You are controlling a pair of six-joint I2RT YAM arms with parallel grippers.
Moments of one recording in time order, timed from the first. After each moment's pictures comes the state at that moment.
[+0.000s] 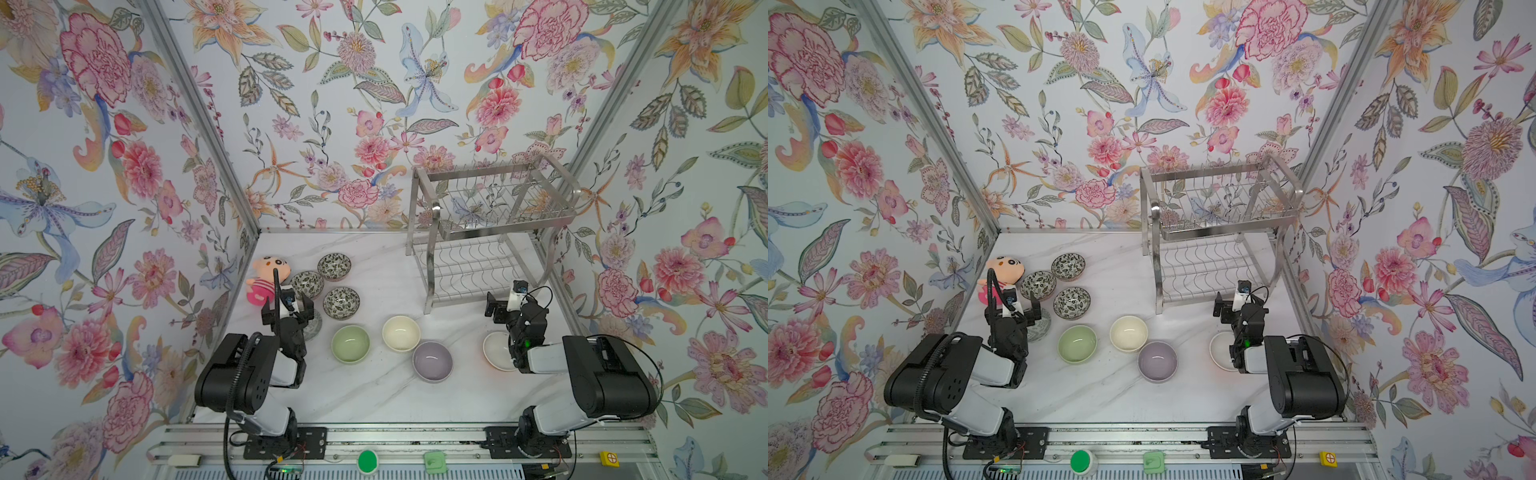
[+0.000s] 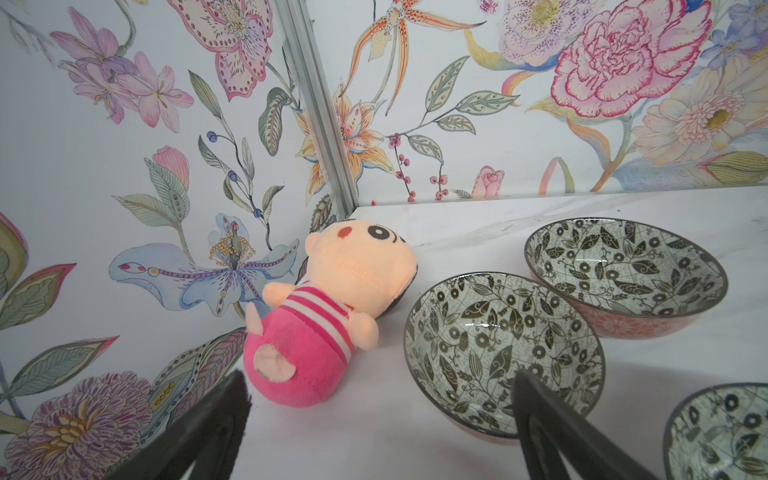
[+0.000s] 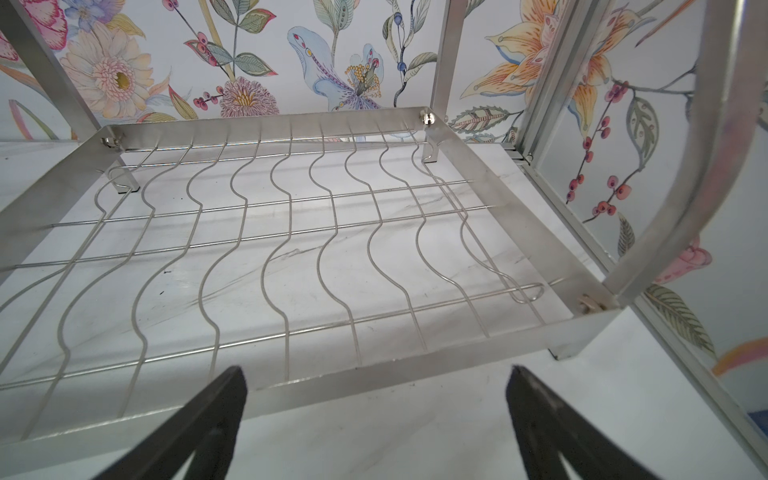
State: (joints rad) left arm -0.10 1.59 0.18 1.34 -0.43 0.17; right arm 0.02 1.54 0.30 0.98 0.04 -0.02
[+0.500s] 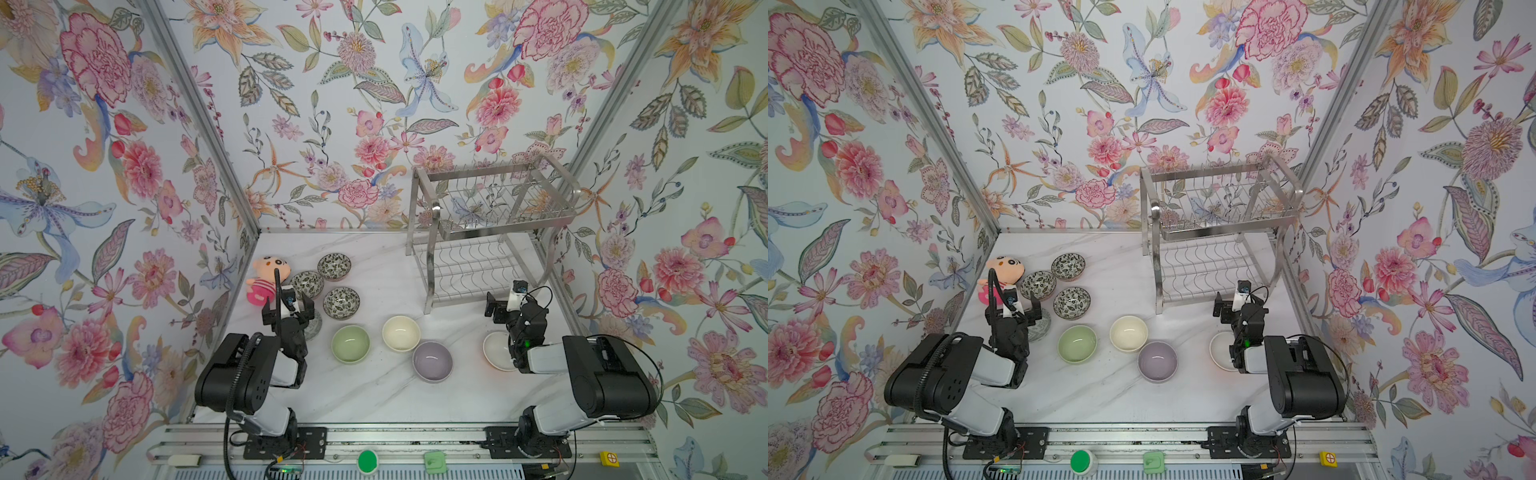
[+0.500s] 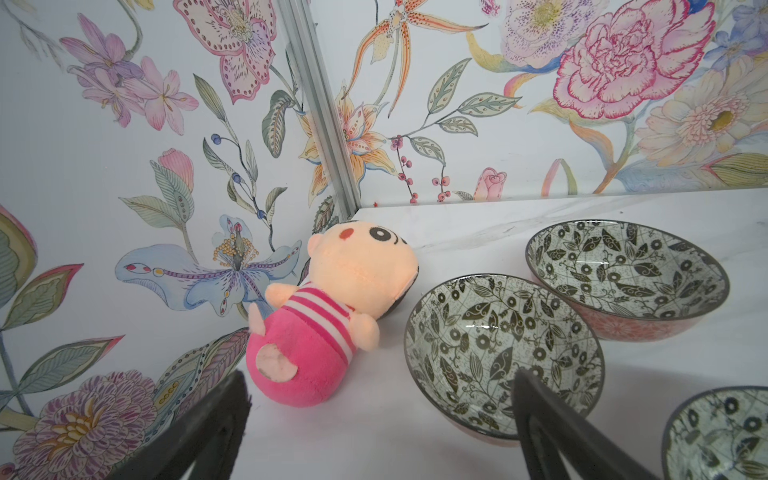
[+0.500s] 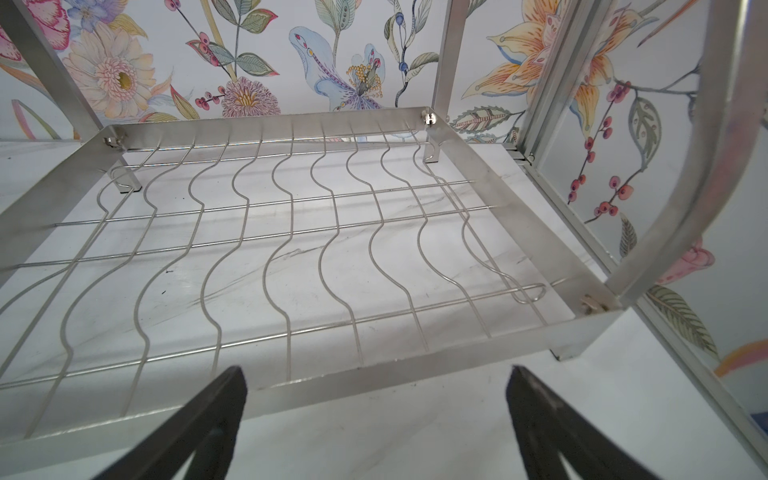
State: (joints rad) left arm -0.11 1.59 0.18 1.35 -0.46 0.18; right arm 0.02 1.54 0.30 0.98 0.03 -0.02
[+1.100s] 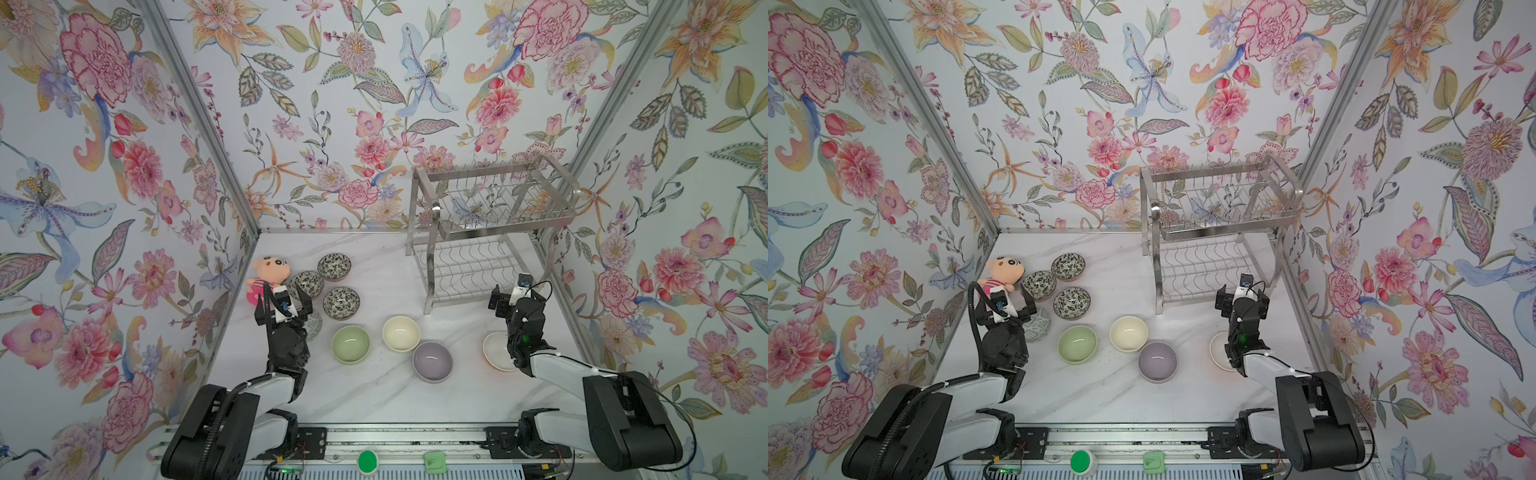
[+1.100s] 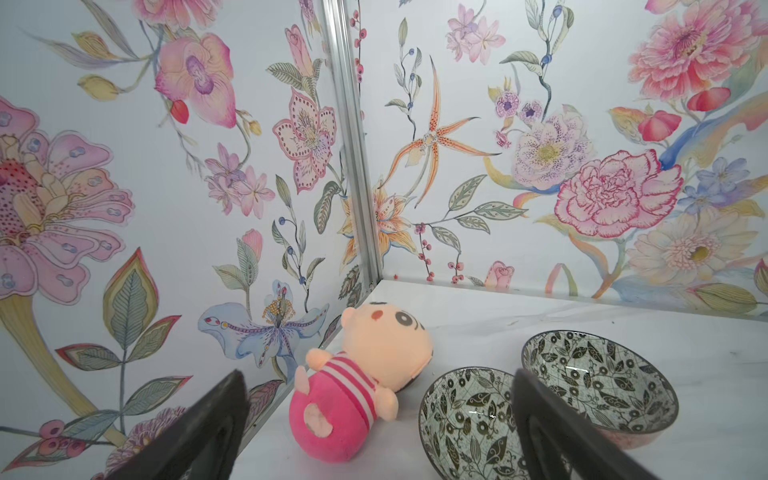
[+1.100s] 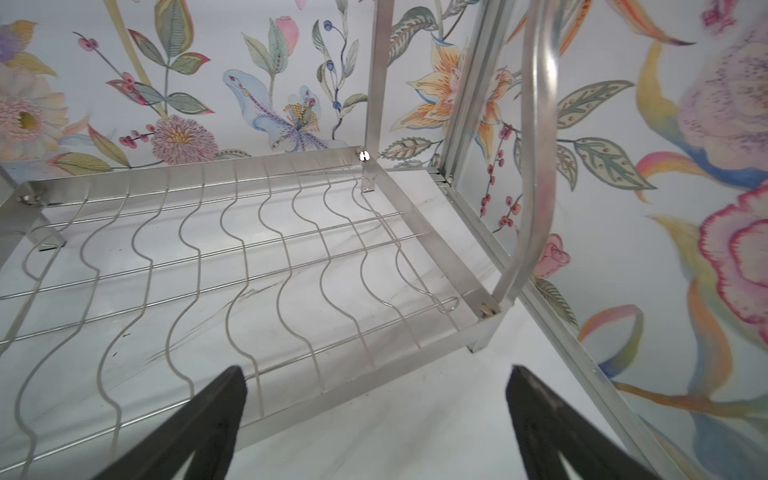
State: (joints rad) left arm -0.28 1.20 0.14 1.24 -0.67 0.24; right arm 0.16 1.23 0.37 0.60 0.44 0.02
